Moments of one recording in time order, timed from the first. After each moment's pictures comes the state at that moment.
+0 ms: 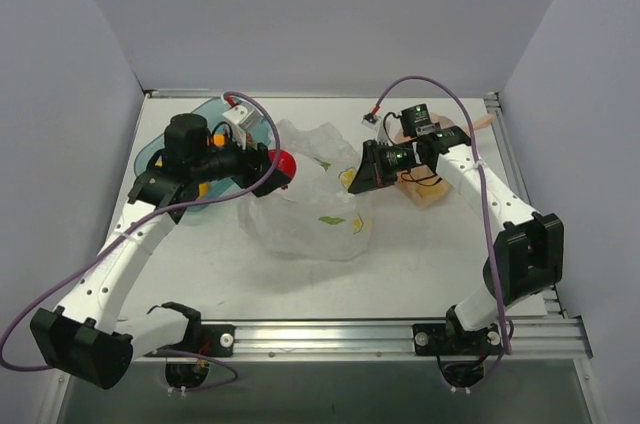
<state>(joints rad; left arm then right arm) -0.34 1.14 1.18 -0.46 0.61 -0.10 0.34 1.58 1.35 -0.78 -0.83 0.12</state>
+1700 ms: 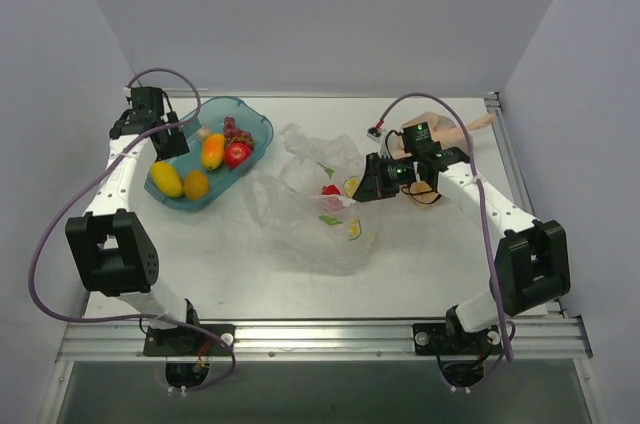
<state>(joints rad) 0.09 1.61 1.43 -0.74 -0.34 -0.24 0.34 1.51 1.12 -0.56 -0.74 0.17</state>
